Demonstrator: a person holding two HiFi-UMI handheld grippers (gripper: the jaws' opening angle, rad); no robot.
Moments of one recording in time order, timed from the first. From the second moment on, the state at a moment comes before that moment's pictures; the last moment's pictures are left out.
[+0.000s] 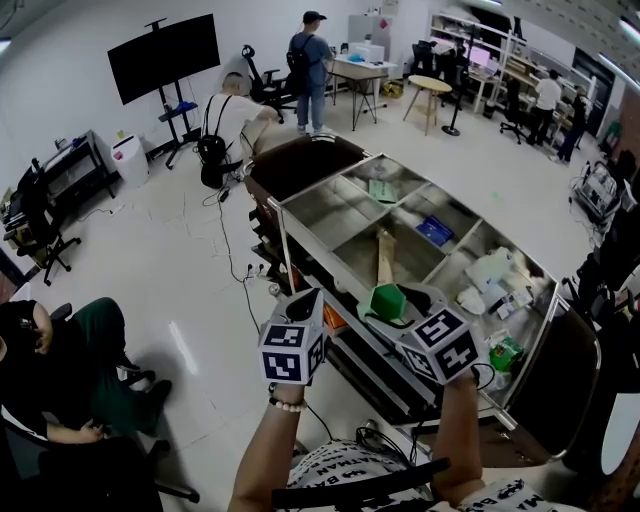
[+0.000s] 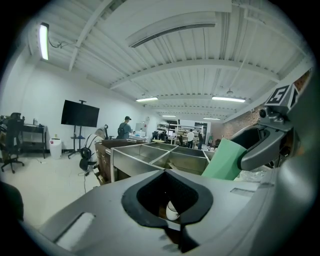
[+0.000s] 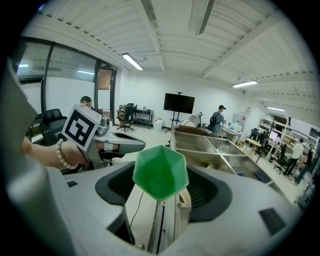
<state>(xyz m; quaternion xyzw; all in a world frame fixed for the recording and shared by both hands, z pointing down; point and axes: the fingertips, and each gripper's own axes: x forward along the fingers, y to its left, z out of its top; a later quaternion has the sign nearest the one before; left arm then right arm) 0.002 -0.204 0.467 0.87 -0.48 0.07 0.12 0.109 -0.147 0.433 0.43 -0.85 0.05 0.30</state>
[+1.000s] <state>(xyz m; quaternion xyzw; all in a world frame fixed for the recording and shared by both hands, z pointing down) 0.007 -0.200 0.467 0.87 -0.47 0.07 0.13 0.109 -0.147 0.429 0.42 -0.85 0.04 0.30</state>
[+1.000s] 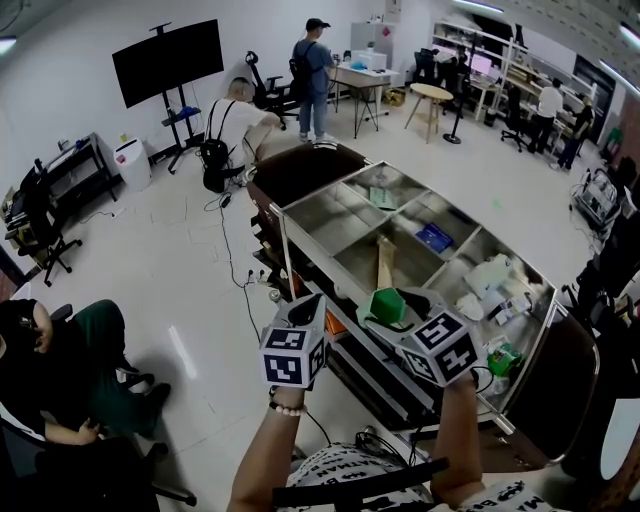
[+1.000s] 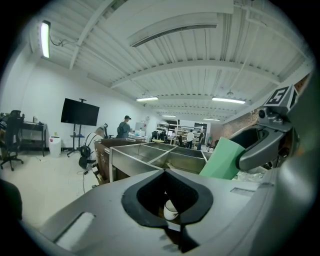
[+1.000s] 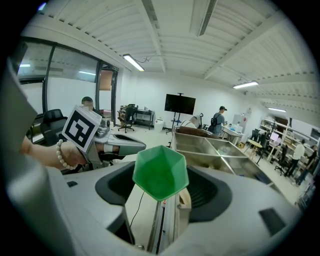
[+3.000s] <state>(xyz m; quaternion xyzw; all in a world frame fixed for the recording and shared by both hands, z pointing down) -0.005 -0.346 0.449 0.85 -0.49 0.10 0.16 0.078 -0.450 0.447 0.36 -0.83 0.10 0.42</state>
